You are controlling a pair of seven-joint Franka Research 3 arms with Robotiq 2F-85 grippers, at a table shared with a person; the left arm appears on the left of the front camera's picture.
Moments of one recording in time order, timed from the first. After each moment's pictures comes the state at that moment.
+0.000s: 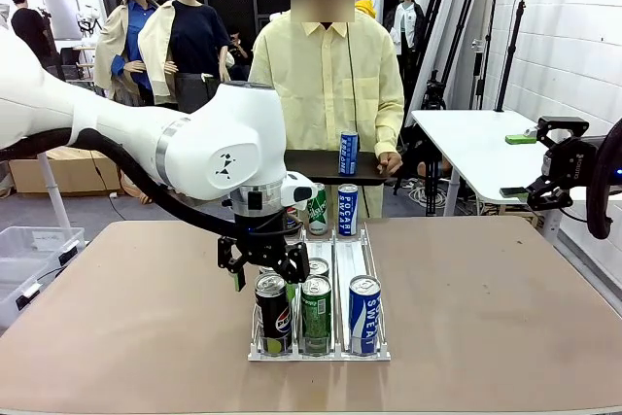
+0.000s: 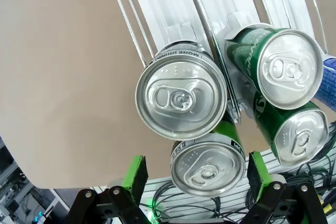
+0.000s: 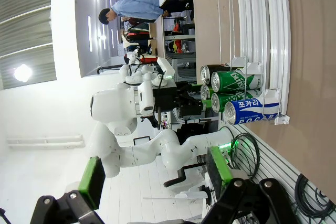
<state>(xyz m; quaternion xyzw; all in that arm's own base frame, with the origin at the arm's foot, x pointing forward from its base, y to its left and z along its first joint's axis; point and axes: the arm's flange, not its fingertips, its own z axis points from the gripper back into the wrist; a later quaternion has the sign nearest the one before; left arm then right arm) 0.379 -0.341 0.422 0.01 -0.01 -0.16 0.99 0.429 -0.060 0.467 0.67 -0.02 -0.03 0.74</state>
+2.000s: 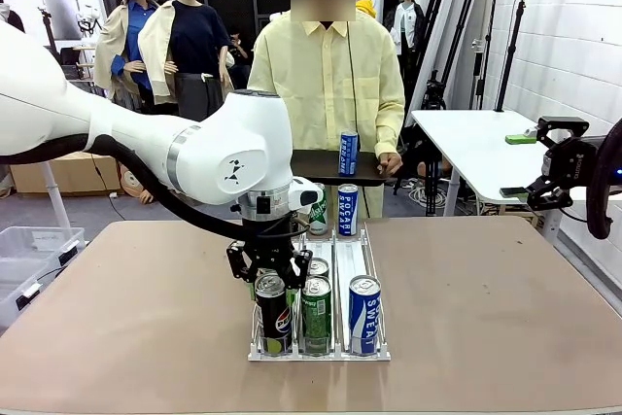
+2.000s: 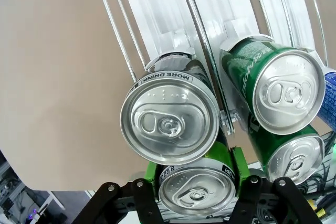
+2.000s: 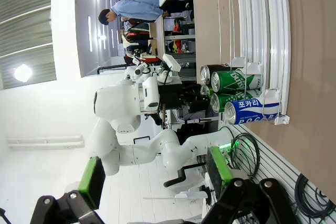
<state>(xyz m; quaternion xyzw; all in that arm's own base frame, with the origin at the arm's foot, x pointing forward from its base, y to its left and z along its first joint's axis) 0.388 -0.350 0.411 0.00 0.00 -0.14 0.99 0.429 -0.060 0.467 0.67 -0.02 -0.03 0.74</state>
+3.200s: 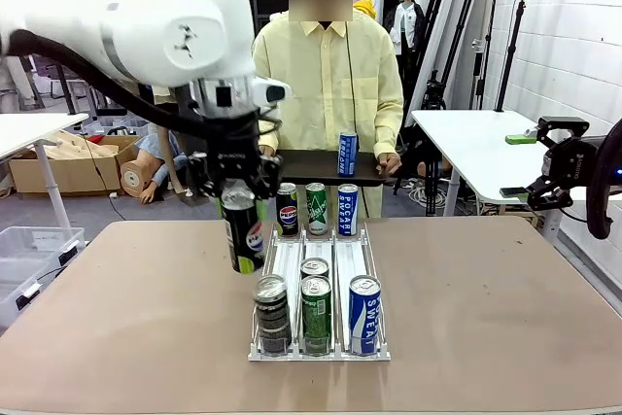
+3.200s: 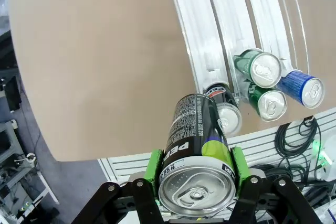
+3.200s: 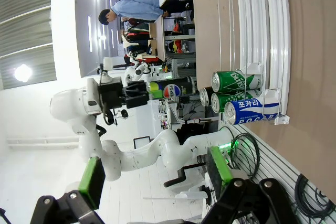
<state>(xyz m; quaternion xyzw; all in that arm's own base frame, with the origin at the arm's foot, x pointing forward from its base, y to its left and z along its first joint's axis) 0.391 -0.296 0.579 -0.01 -0.04 -0.10 0.99 0.429 -0.060 0.467 0.67 -0.02 -0.03 0.74</state>
